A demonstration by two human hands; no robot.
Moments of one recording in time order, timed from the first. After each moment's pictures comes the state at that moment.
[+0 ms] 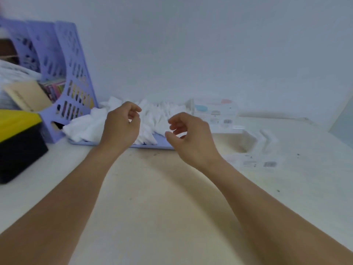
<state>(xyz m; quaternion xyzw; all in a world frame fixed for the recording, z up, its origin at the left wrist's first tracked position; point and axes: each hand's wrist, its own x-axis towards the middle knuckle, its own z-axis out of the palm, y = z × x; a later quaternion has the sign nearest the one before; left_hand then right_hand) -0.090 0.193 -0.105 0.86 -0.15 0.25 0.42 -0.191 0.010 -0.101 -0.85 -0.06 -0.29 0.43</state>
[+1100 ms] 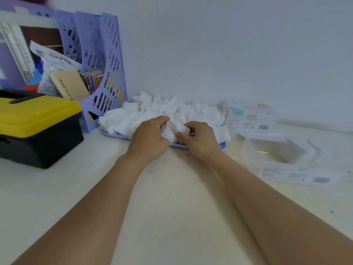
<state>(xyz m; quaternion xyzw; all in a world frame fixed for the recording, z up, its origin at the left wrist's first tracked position) -0.094 0.230 -0.136 0.90 -0.17 0.17 0.37 -0.109 0.061 -0.136 -0.89 -0.02 -0.18 0.42</state>
